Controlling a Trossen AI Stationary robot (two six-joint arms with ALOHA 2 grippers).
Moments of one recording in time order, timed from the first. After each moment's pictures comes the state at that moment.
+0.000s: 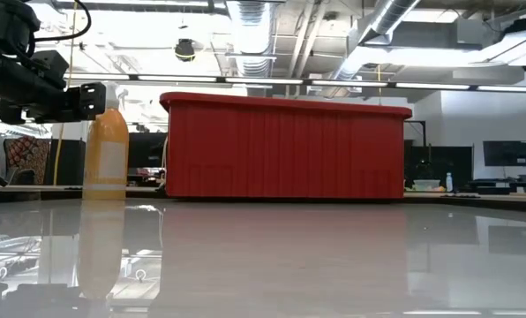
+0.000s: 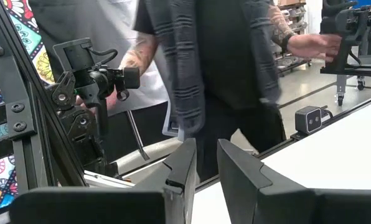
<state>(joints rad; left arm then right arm) 0.42 0.03 0.03 -0.01 -1.08 -0.12 0.27 0.02 0.02 0.06 -0.89 0.26</state>
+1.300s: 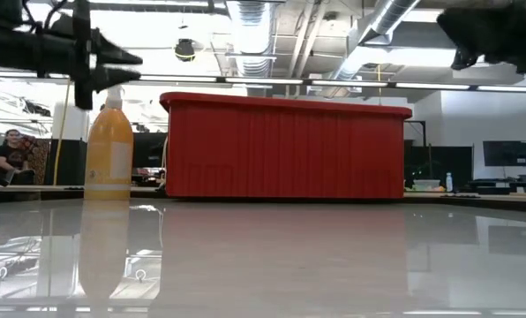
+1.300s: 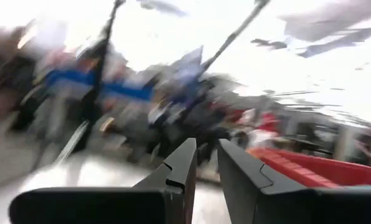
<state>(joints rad) 0.38 0.16 0.15 0.19 -0.18 -0.44 -0.01 0.03 0.02 0.42 0.00 -0.15</state>
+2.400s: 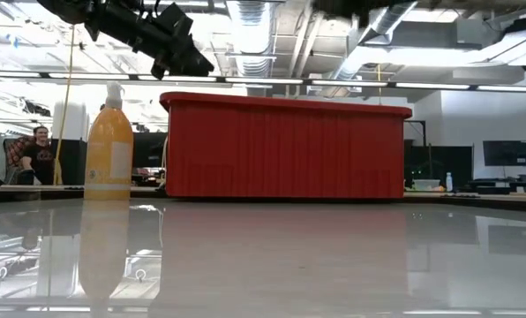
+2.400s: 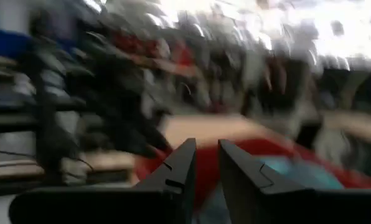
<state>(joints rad) 0.58 1.05 0.76 0.13 -0.01 0.02 -0.38 1.16 1.00 0.27 0.11 -0.10</state>
